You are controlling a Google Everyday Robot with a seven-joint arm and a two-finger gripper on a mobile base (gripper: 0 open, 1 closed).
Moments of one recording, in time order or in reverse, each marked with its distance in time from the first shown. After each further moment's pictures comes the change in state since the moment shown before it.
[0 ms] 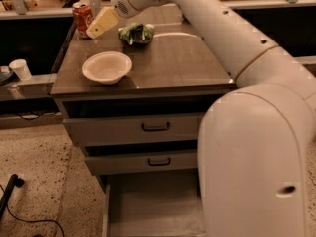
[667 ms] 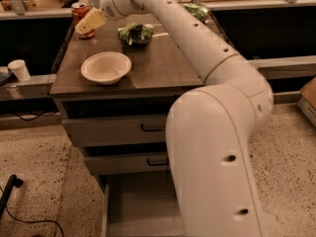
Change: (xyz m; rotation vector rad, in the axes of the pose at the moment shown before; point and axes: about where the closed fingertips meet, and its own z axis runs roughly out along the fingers) arm -0.010 -0.032 0.071 0.071 -0.098 0.039
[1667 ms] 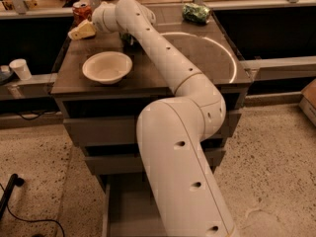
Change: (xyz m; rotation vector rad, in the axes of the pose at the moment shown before) arm 0.027 -0.021 0.099 0.077 -0.114 0.067
